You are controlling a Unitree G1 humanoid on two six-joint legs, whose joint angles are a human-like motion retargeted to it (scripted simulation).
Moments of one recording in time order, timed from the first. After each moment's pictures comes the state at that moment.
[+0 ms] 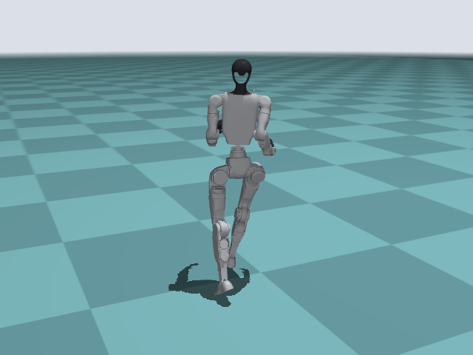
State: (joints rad) left arm 0.16 0.03 -0.06 0.27 -0.09 -0.80 -0.36; right arm 0.51 0.10 -0.28 0.29 0.04 -0.66 0.33; waist -0.24 0.07 -0.15; left_leg 0.08 0.06 0.17 0.13 0.24 -0.19; right_leg -0.50 0.13 -0.19 0.15 -0.04 -0.11
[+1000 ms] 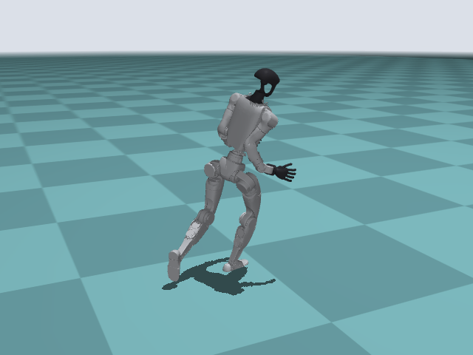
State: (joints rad) left arm 0.27 -0.07 0.16 0.33 0.11 -0.87 -0.26; right arm 0.27 0.20 -0.47 0.37 -0.29 -0.72 -0.22; waist -0.25 0.08 -0.07; left_leg -0.14 -0.12 0.07 0.83 0.52 -0.22; right_leg -0.66 -0.07 -0.11 0.63 -0.32 -0.26
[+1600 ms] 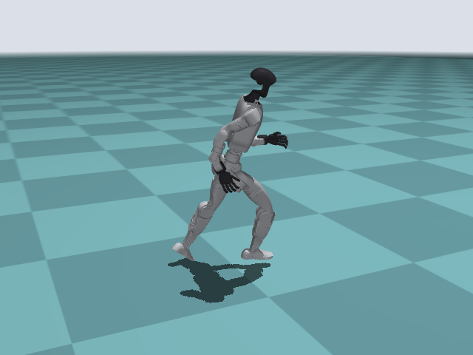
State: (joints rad) left arm 0.08 0.13 0.02 0.30 0.00 -0.85 -0.27; right arm 0.71 0.22 -0.46 0.80 -0.23 -0.84 0.11; waist -0.26 0.10 -0.03; left_leg -0.09 0.12 0.08 0.21 0.34 -0.26; right_leg -1.00 -0.03 -0.25 0.82 -0.12 -0.09
